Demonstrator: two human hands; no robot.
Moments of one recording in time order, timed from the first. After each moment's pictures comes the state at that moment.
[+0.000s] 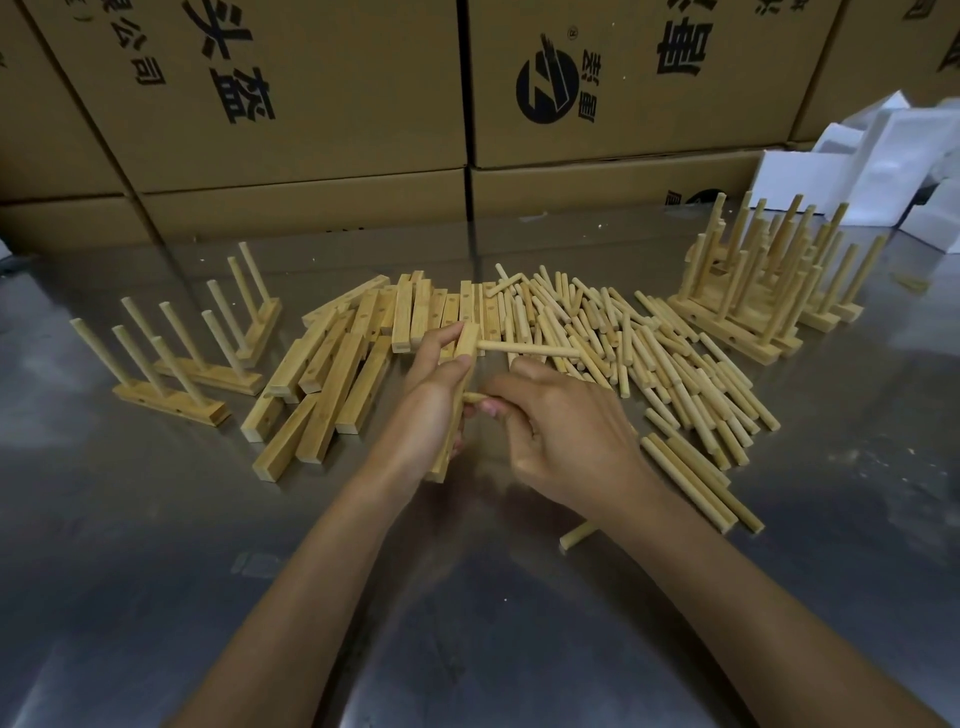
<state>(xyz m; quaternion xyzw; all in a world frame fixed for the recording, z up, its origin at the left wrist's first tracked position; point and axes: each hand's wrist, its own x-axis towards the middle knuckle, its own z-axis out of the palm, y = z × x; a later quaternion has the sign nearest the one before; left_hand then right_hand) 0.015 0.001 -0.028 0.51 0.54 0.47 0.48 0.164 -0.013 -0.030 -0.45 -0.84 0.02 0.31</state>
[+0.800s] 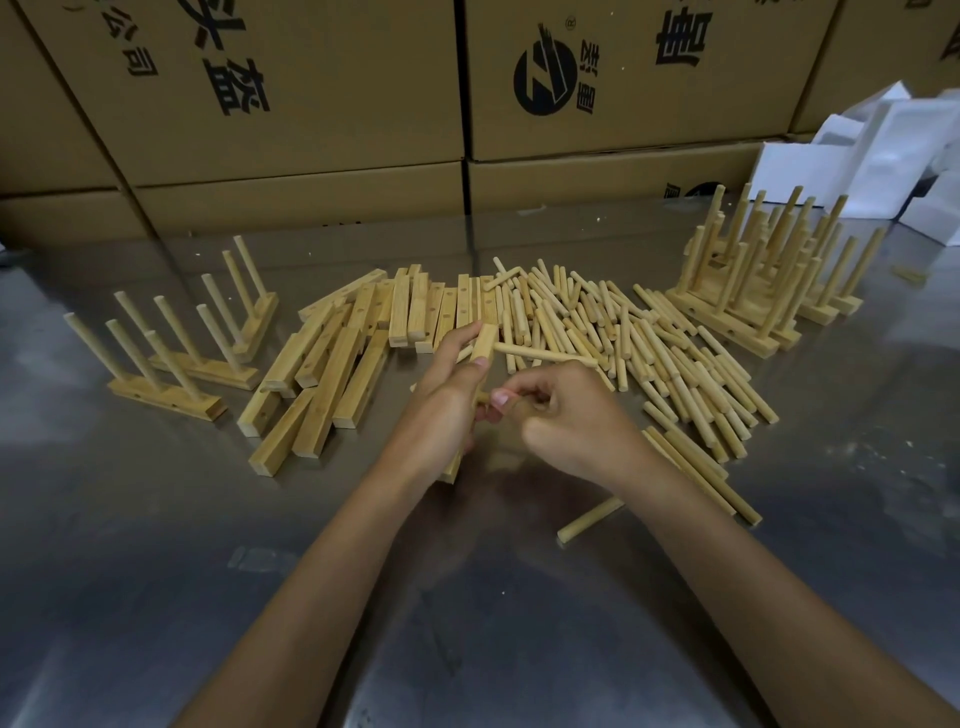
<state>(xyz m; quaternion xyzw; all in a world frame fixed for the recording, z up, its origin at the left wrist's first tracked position) 0.024 0.002 -0.036 0.55 0.54 0.45 0.45 0.169 0.003 -0.035 -0.50 -0.73 0.33 0.34</state>
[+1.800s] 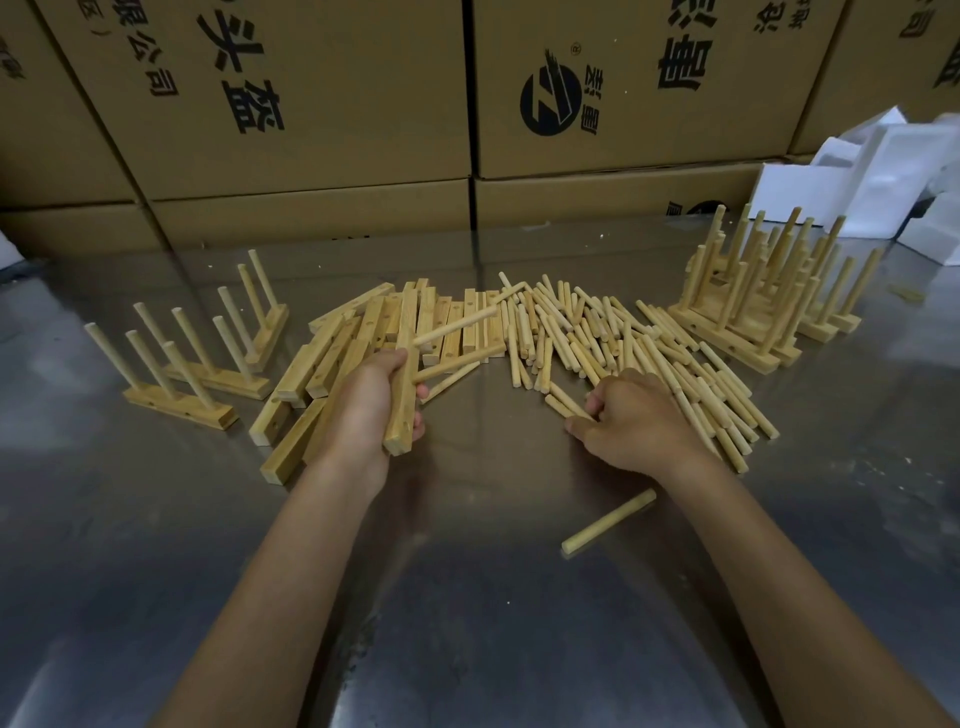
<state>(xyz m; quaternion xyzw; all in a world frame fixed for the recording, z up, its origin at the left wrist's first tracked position) -0.016 0.012 -0.021 0.28 0.57 0.57 0.52 0.215 0.033 -0.048 -0.68 -0.70 0.17 0.14</state>
